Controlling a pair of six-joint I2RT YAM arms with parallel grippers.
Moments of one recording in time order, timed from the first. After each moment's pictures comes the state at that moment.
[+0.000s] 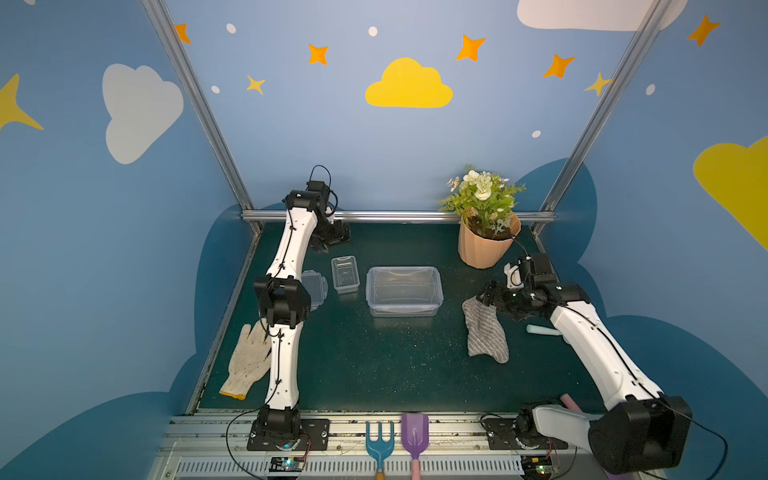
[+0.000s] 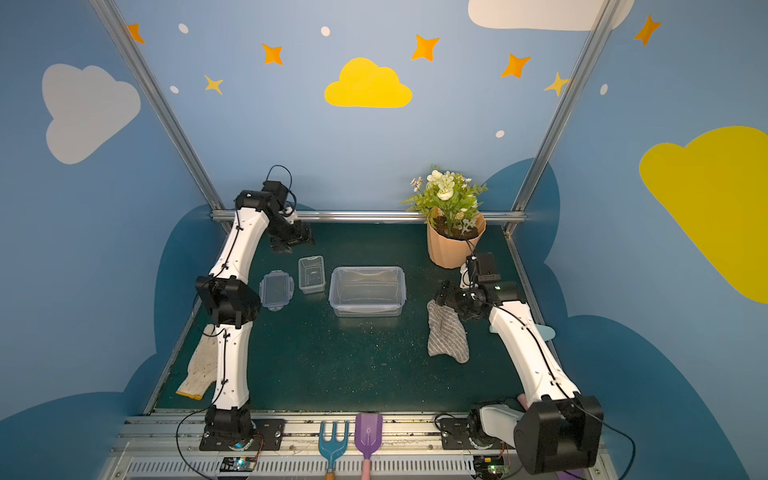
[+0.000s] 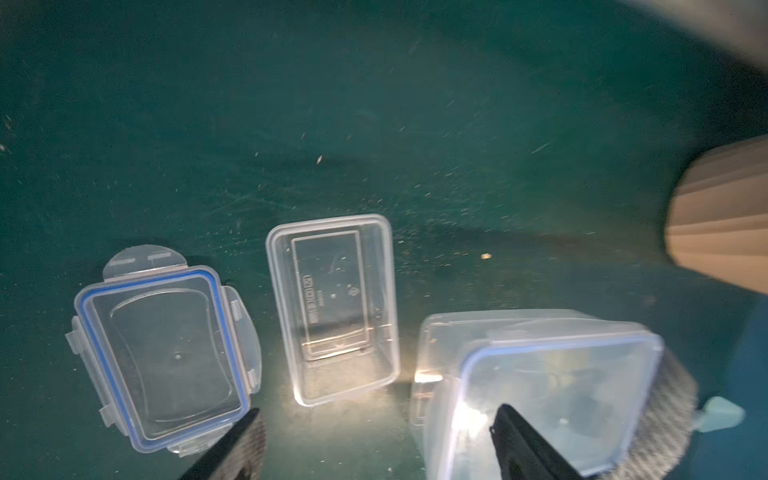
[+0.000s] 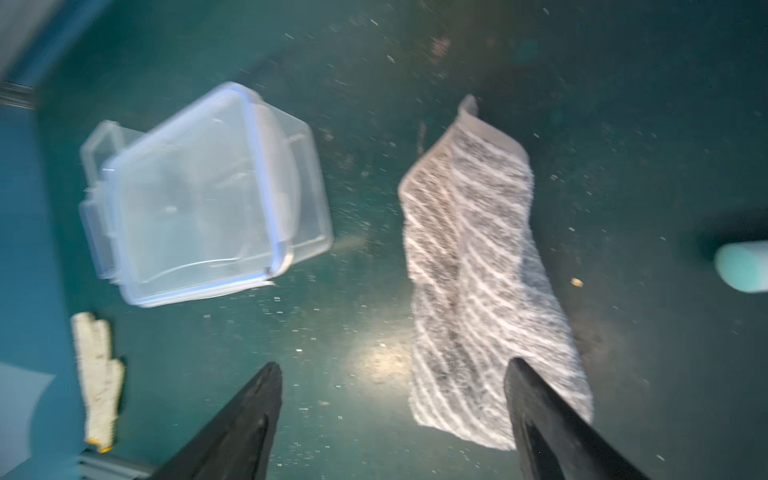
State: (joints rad) left arm -0.10 2.32 2.58 -1.46 0.27 -0.32; right arm 0.16 1.19 1.05 -0.85 -0.26 0.47
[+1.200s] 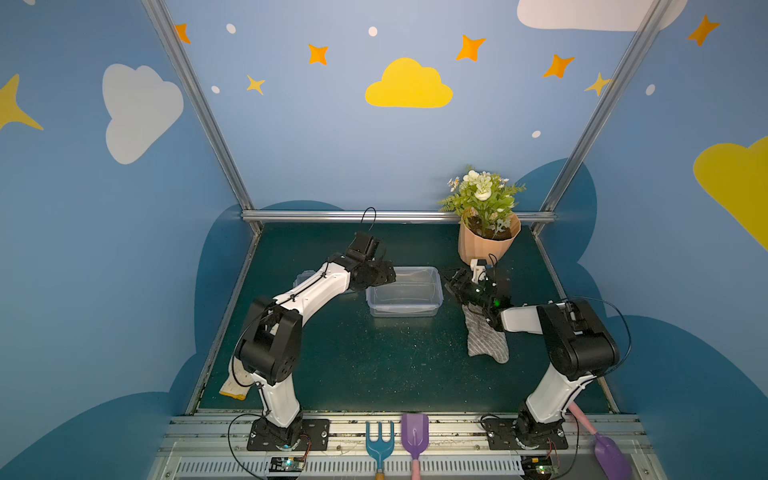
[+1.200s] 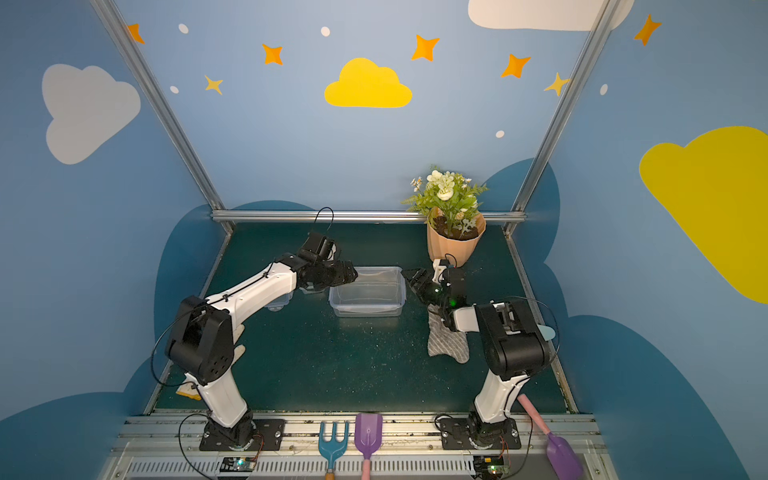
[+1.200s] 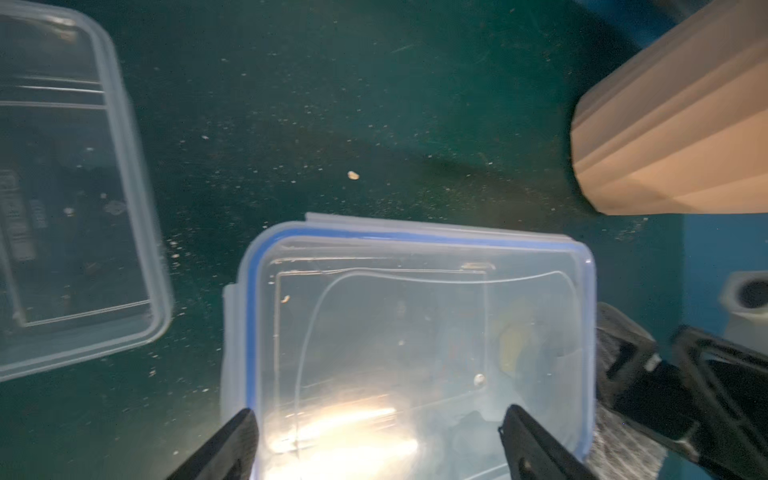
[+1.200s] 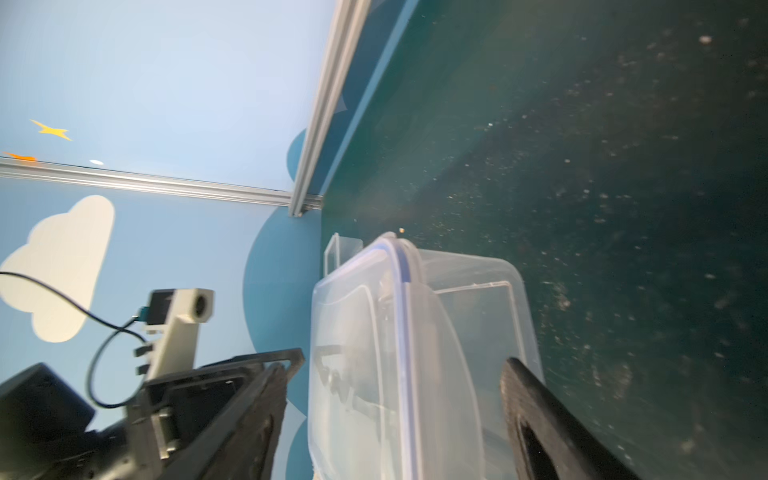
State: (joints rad) left arm -0.46 1.79 1.38 -0.54 0.10 -0.64; right arm 0.26 1.76 0.69 0.75 -0.55 1.10
